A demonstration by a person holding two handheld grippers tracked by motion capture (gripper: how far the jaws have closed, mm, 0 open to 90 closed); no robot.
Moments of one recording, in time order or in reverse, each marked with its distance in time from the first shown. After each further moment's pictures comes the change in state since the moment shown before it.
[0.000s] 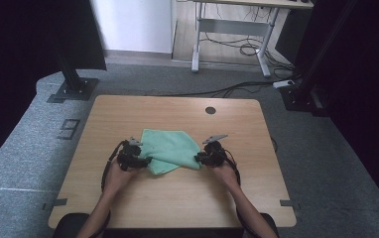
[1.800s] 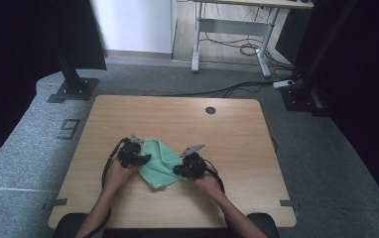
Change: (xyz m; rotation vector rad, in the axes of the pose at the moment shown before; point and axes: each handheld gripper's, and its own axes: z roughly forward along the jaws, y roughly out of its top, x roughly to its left) left arm 0.010 0.009 0.007 0.008 0.020 0.008; right arm 0.076 0.008 0.022 0.004 0.162 -0.139
